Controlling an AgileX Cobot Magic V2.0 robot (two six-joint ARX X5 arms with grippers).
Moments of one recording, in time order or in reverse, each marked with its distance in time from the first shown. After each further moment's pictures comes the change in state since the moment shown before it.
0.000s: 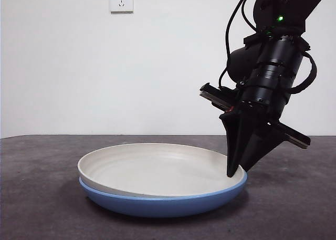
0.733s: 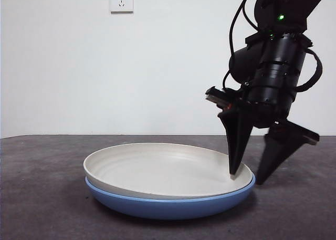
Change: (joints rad) left arm 0.000 0.000 0.000 0.000 0.000 0.000; right arm -0.010 -0.010 0.007 -0.045 0.060 -0.011
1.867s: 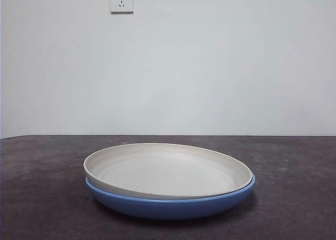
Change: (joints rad) left arm 0.000 0.000 0.000 0.005 0.000 -0.001; right arm 0.017 -1.088 0.214 -0.385 0.345 -0.092
